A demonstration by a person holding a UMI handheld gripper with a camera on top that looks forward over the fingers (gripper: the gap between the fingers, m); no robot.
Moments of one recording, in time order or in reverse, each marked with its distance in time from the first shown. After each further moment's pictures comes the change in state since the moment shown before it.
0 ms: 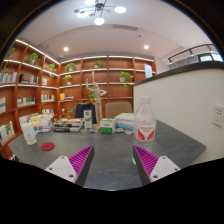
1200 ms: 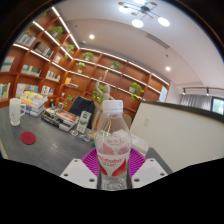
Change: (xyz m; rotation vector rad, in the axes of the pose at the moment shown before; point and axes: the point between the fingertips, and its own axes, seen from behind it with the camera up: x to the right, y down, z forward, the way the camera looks) arm -0.010 -0.064 0.100 0.038 0.040 -0.399
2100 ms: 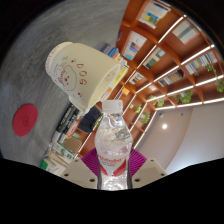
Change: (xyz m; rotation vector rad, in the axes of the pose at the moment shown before) arm -0.341 -0.201 0.047 0.293 0.172 -1.789
